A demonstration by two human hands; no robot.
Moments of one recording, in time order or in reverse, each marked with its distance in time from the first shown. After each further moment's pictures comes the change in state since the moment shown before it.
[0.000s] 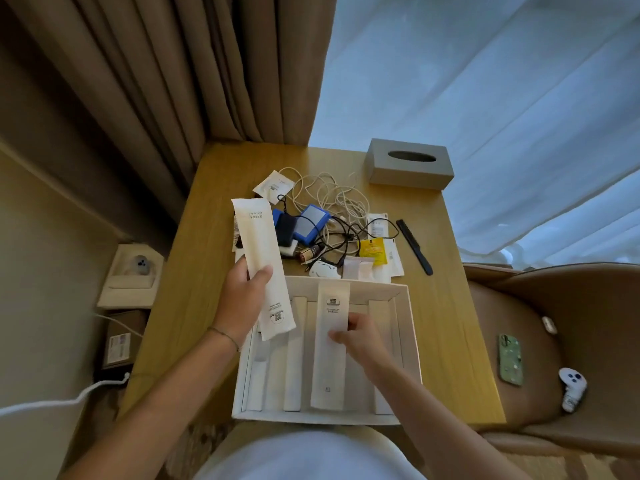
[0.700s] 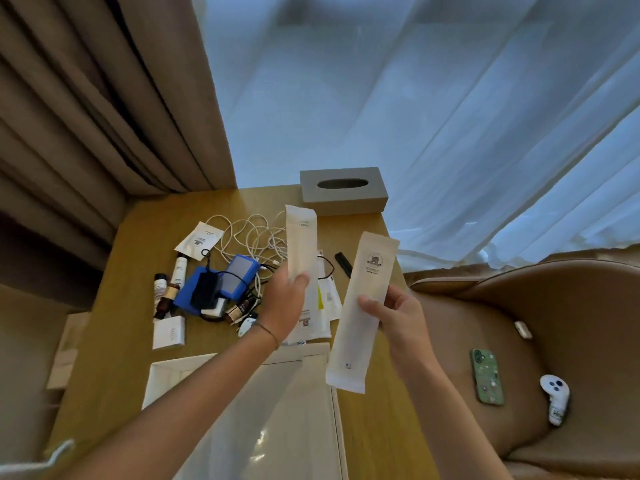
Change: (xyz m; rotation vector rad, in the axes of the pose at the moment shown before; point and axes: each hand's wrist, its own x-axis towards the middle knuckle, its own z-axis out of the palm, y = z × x) left_hand 0.052 0.050 0.226 0.205 -0.237 0.194; right_hand 0.012 -0.069 -0.201 0.549 0.168 -0.313
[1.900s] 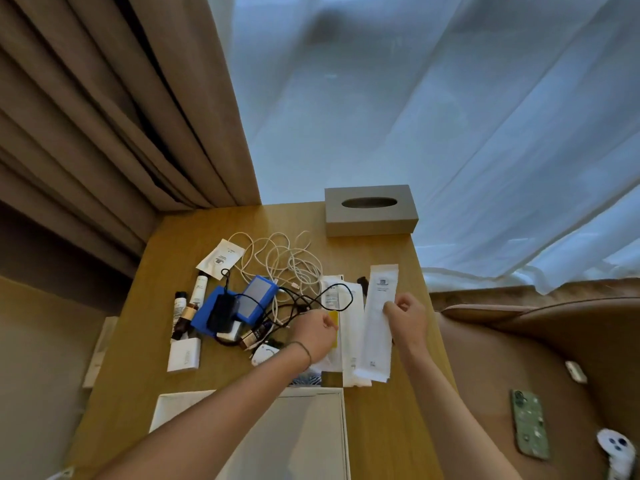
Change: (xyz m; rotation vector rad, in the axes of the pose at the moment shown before) left_hand 0.039 -0.032 0.026 0.607 -0.214 -0.233; right_hand 0.129 0.056 0.001 -0.336 0.229 0.057
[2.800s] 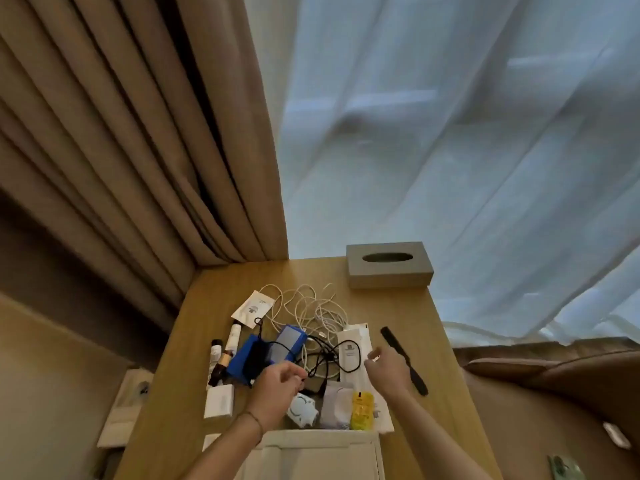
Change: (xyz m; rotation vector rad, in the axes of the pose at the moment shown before) left_hand -0.065 -0.073 -0.088 -0.391 0.116 -0.056; right_hand -0.019 -0.003 0.071 -0.598 -0.134 -0.102
